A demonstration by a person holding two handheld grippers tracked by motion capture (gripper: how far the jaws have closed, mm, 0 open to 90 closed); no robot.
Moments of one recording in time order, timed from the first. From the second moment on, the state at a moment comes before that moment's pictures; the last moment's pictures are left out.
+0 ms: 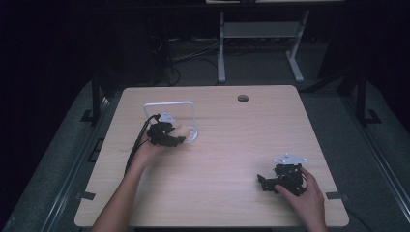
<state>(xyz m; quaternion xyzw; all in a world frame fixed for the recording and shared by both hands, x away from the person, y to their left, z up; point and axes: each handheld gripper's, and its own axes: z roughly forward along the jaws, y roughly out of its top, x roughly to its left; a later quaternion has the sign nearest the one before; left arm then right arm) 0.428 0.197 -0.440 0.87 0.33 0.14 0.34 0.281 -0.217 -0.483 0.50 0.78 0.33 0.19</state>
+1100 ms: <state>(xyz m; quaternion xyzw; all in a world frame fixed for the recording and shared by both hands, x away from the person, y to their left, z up) 0.428 0.198 -0.439 0.86 0.35 0.15 0.34 0.281 -0.217 -0.483 0.50 0.78 0.33 0.19</state>
